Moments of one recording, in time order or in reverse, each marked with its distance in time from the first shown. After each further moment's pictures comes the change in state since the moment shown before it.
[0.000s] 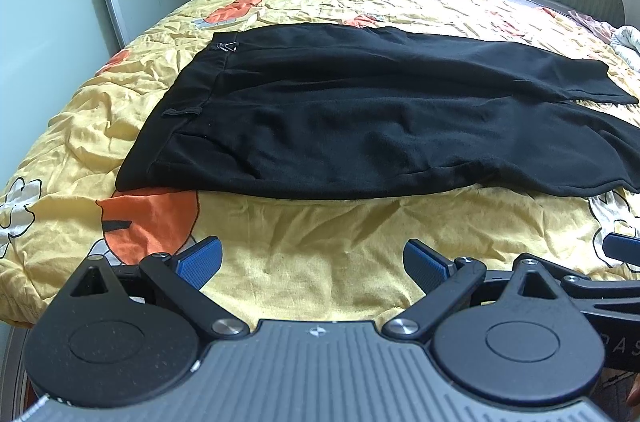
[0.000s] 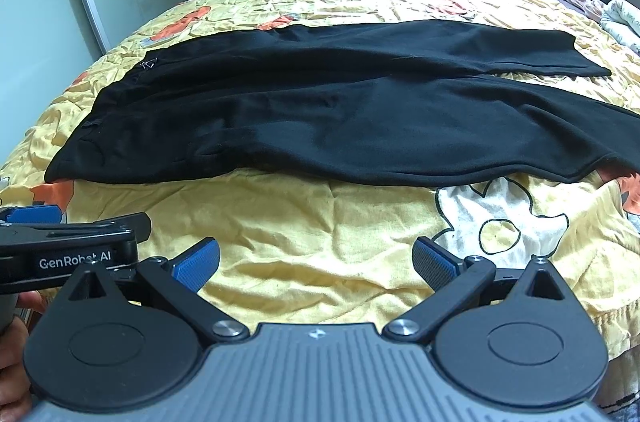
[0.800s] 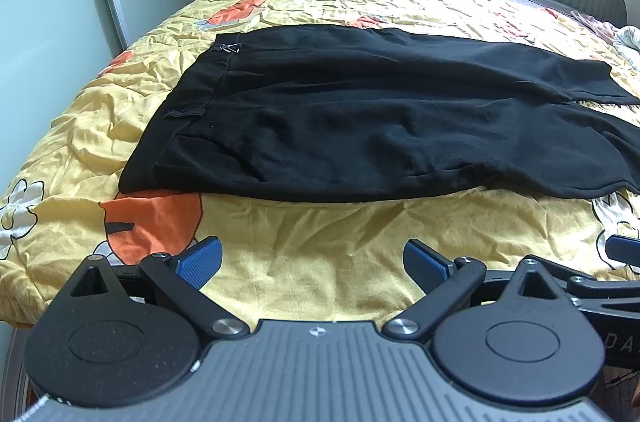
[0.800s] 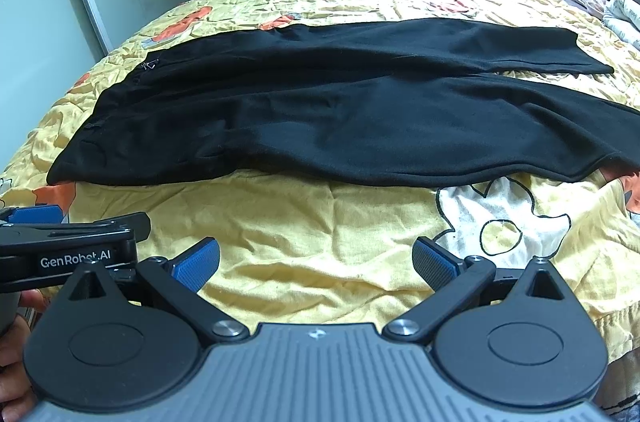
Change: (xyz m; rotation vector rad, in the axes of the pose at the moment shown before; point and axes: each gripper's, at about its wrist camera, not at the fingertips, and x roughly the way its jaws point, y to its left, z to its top) left arm 0.000 0.001 0.002 0.001 -0.001 0.010; right arm 0.002 -0.004 0.001 0.004 0.006 0.015
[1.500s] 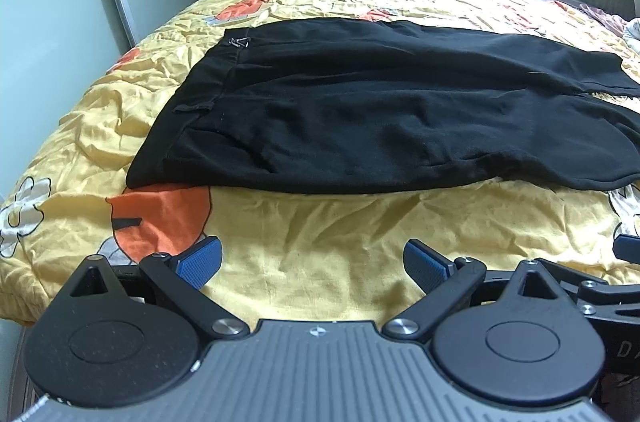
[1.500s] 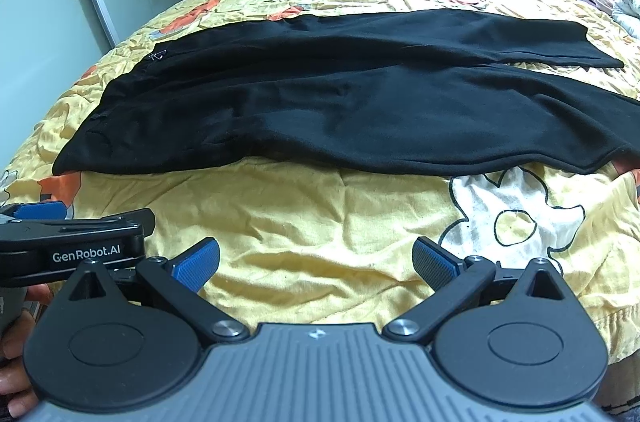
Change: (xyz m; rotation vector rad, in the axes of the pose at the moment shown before) left arm 0.007 0.002 -0.002 0.012 0.007 0.037; right arm 0.005 0.001 -0.004 -0.007 0.016 0.031
